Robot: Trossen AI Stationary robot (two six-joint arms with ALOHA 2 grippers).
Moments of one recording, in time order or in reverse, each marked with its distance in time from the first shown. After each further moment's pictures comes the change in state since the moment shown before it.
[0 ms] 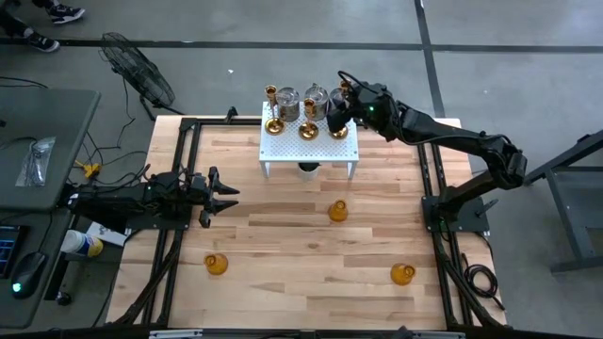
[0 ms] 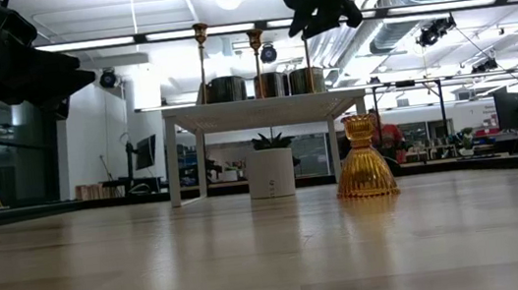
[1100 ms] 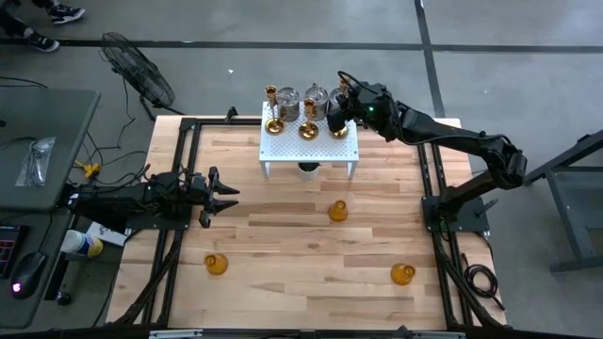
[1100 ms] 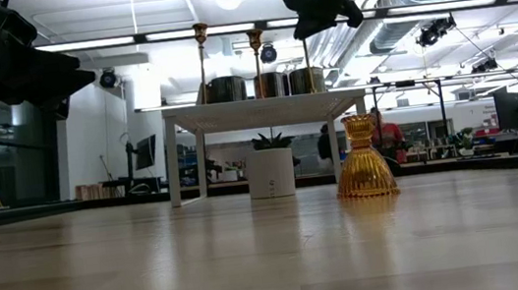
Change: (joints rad) left arm 0.000 0.000 0.000 0.000 0.000 0.000; right arm 0.000 0.001 0.000 -0.005 0.018 0.000
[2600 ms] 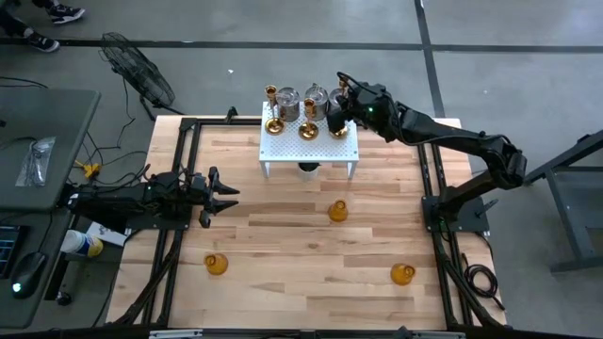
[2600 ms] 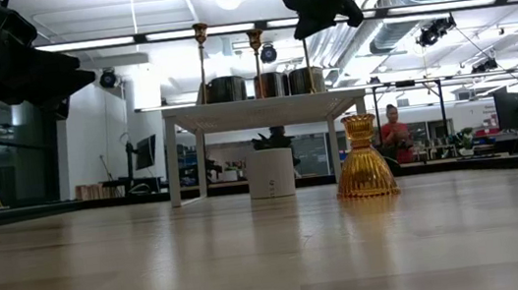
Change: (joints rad) left arm 0.000 0.000 0.000 0.000 0.000 0.000; right arm 0.006 0.000 0.000 -0.003 0.011 0.001
